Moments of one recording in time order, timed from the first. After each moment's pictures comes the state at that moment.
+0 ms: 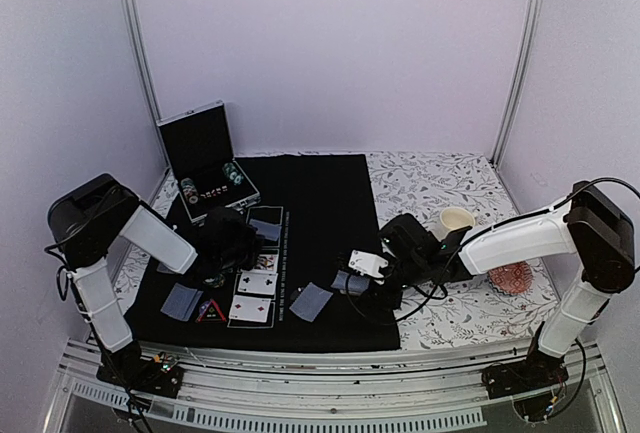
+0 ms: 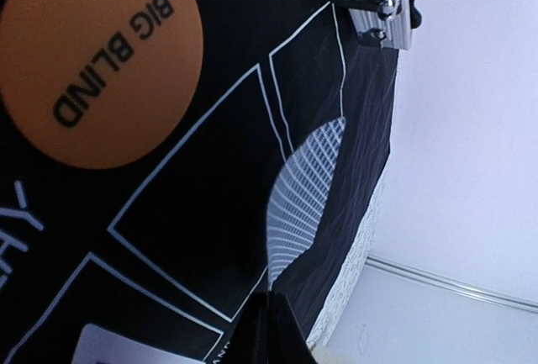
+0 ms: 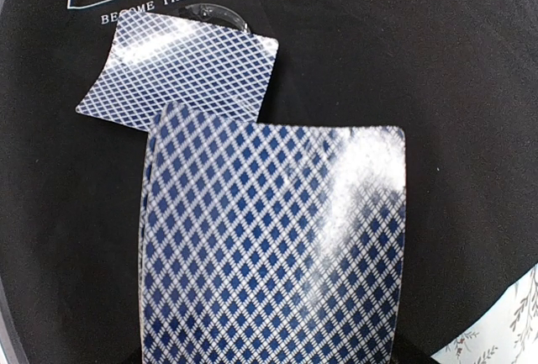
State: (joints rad) left arm -0.62 1.84 0.63 0.66 -0.22 -1.71; right arm 0.93 1.68 0.85 -0.09 -0.16 -0.33
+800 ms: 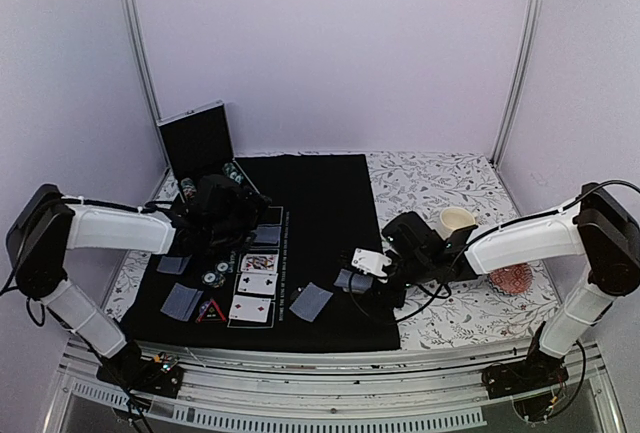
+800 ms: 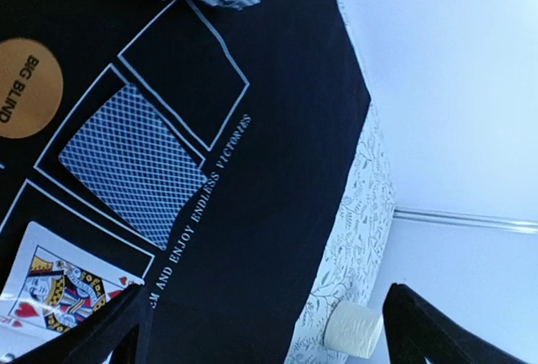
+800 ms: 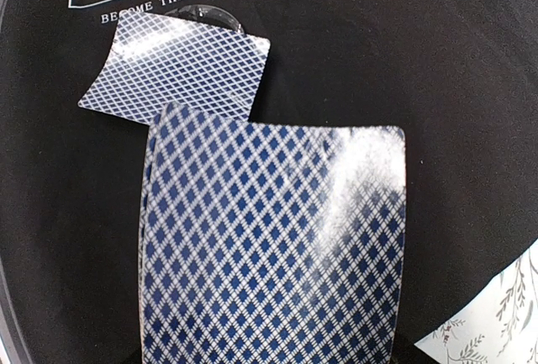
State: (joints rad) left arm -0.65 1.56 0.78 0.20 -0.20 -1.47; right arm 0.93 1.64 0.84 -0.11 -0.14 -0.35
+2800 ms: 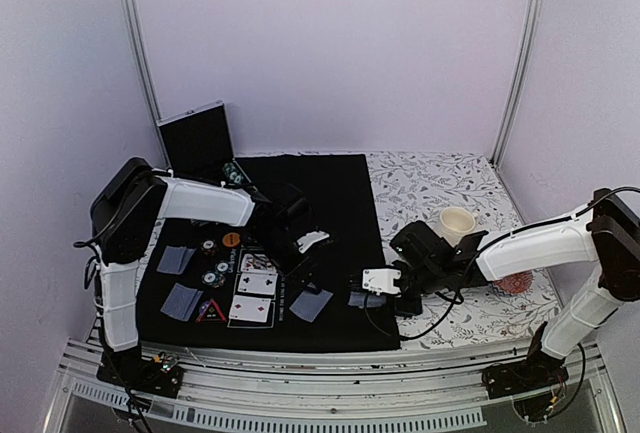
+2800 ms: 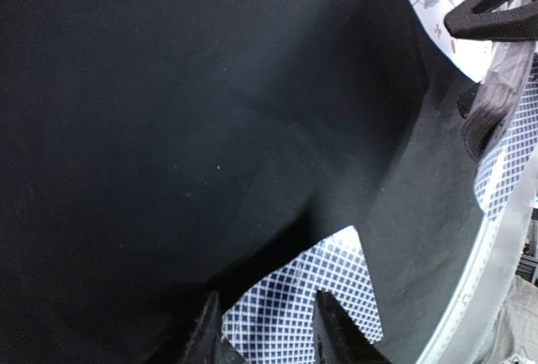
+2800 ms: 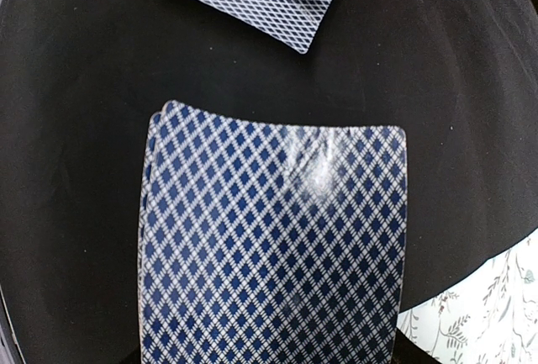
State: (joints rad) left arm -0.77 2.06 1.36 -0.61 0.55 0.06; right arm 0.95 1.57 0.77 -0.20 -0.09 -0.59
